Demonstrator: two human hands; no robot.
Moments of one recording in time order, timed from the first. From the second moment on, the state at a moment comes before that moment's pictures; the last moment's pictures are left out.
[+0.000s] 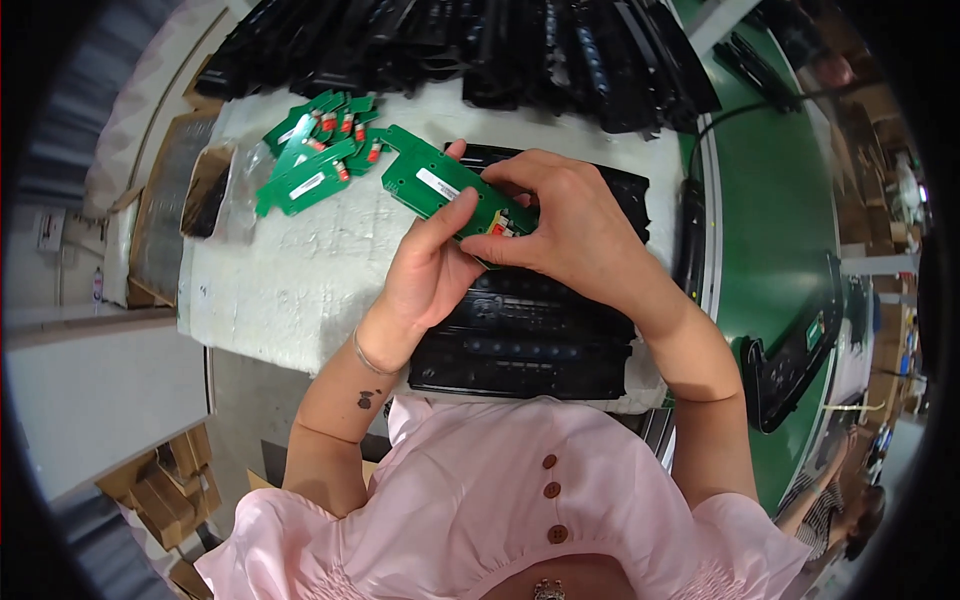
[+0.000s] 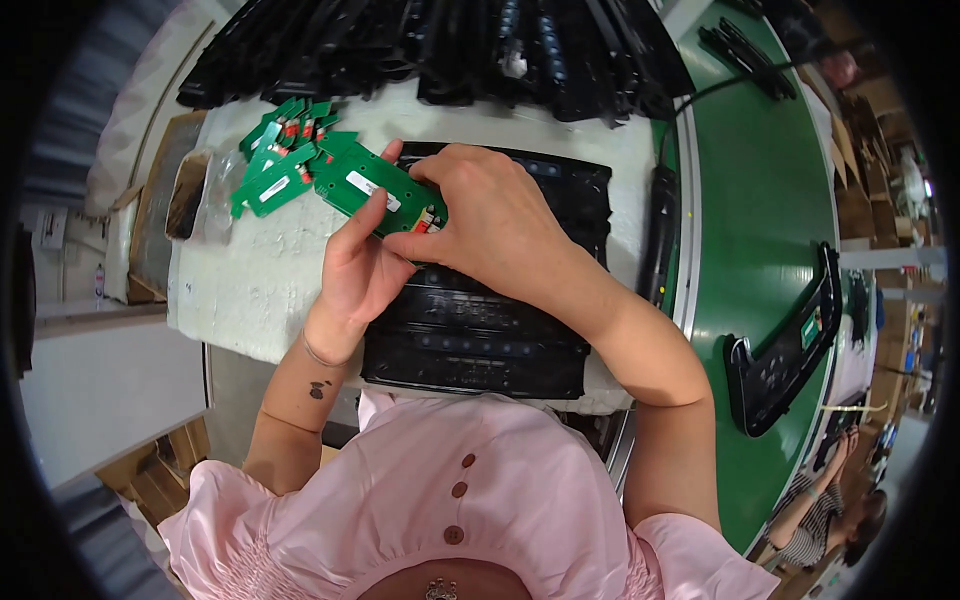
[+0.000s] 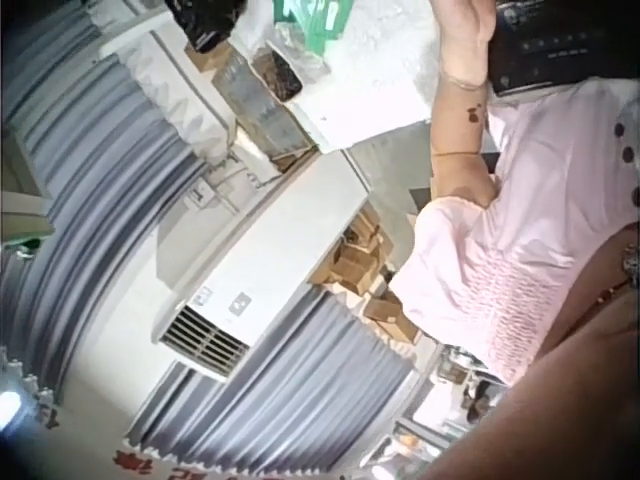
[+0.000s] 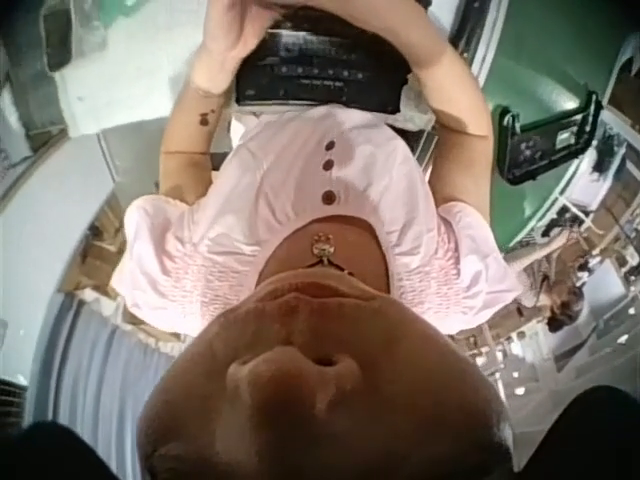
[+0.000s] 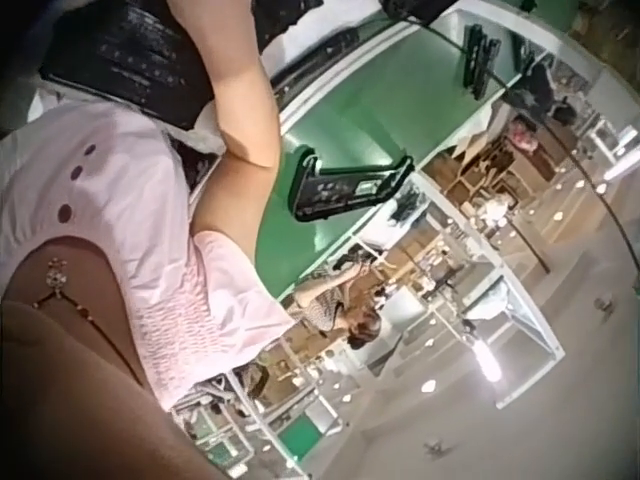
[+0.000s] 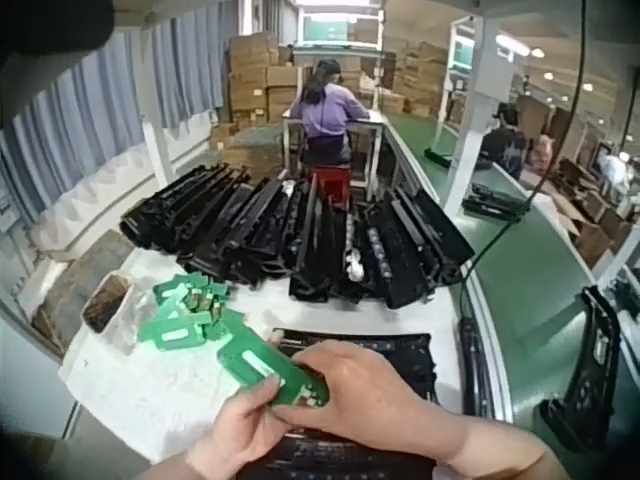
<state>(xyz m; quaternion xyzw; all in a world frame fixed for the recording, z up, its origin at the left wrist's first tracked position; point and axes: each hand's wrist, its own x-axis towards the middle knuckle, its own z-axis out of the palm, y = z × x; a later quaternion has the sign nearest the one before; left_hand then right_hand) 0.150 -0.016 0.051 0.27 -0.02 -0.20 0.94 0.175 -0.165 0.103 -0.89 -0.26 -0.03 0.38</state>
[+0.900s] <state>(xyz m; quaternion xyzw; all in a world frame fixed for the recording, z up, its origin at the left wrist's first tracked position) 0.203 0.014 0.032 0.27 0.10 -0.15 0.95 0.205 -0.254 0.044 -0.94 -0.27 -0.05 0.22</state>
